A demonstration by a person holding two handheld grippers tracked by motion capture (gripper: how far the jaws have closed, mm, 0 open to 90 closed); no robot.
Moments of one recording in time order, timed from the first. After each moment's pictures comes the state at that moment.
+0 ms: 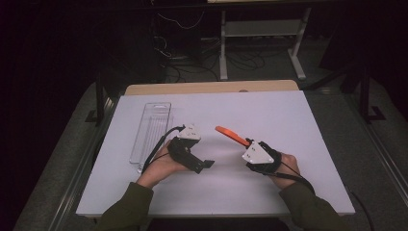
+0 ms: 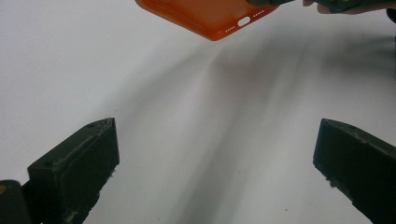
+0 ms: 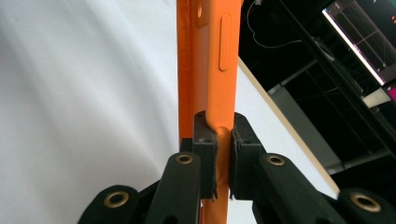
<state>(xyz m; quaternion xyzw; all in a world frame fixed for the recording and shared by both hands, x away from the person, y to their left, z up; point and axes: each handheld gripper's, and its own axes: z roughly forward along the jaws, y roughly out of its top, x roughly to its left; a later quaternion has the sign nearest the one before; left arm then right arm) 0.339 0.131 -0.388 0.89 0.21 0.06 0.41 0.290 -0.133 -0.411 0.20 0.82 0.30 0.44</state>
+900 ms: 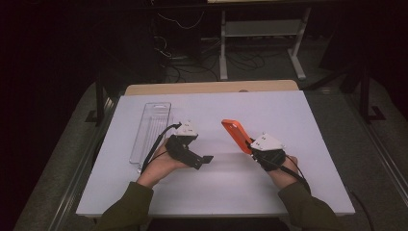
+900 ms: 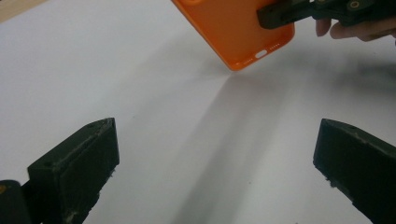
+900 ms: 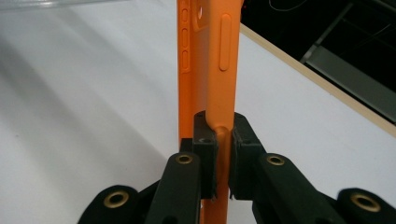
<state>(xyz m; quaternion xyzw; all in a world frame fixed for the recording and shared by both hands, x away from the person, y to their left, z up) 0.341 0.135 -0.385 0.86 0.25 0.07 0.44 0.301 -0.144 -0.409 0.34 0.80 0.38 0.32</state>
